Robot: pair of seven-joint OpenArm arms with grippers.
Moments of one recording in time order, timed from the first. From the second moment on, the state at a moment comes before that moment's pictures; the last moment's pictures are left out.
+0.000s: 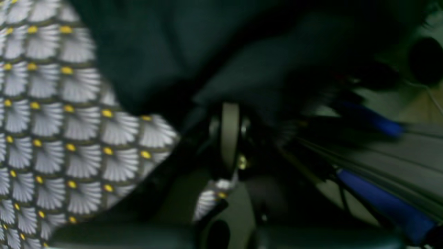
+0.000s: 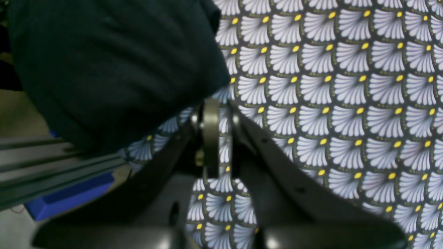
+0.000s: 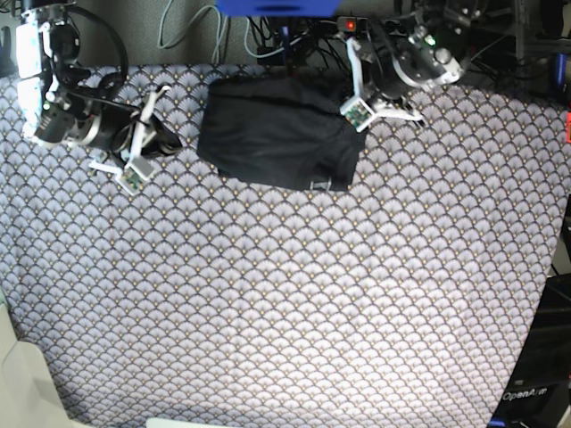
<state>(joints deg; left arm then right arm) 25.6 -18.3 13.5 107.4 -3.0 -28.2 41.0 -16.5 24.8 3.5 107.1 35.1 39.5 -55.9</state>
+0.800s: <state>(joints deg) 3.6 -5.5 13.2 86.8 -3.1 -28.0 41.0 -18.3 24.7 3.8 107.1 35.0 39.4 -55.7</state>
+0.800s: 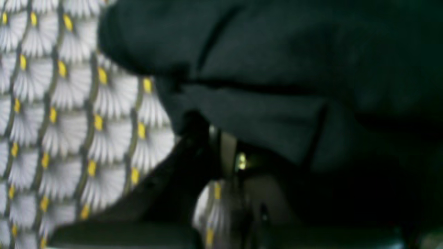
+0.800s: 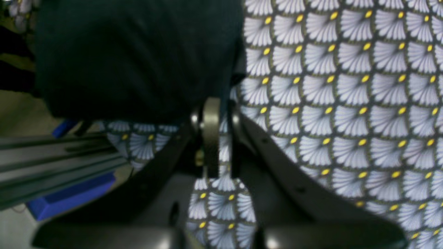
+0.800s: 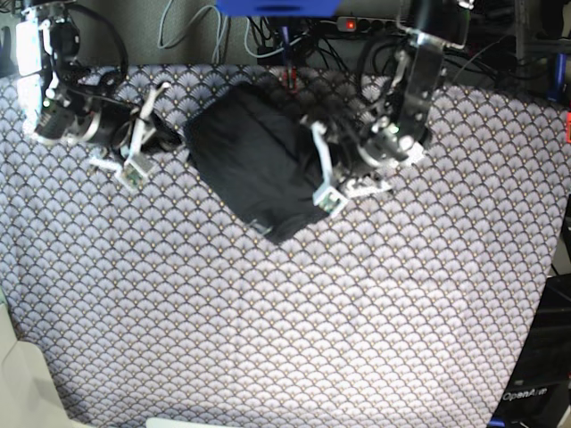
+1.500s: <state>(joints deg) -7.2 2.0 10.2 83.4 -3.5 -28.6 43.8 -19.8 25.7 3.9 104.8 34.5 39.5 -56.0</state>
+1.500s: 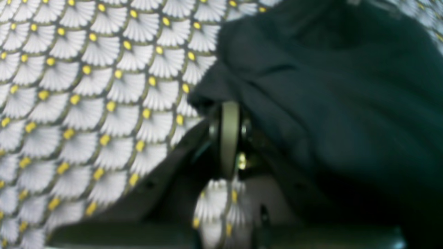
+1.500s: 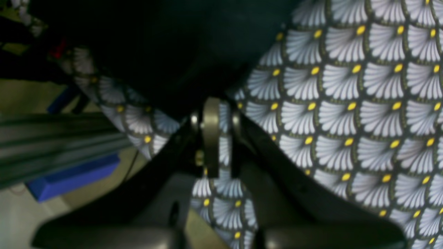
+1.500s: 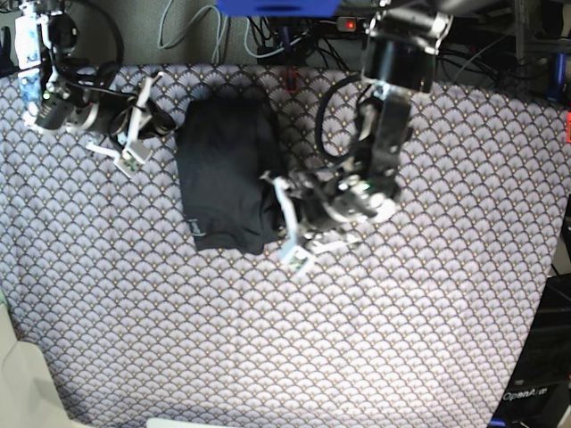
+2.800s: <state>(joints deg) 30.0 -8.9 -17.7 112.3 -2.8 -39.8 44.3 -32.3 23.7 18.8 108.1 34.9 39.5 -52.3</state>
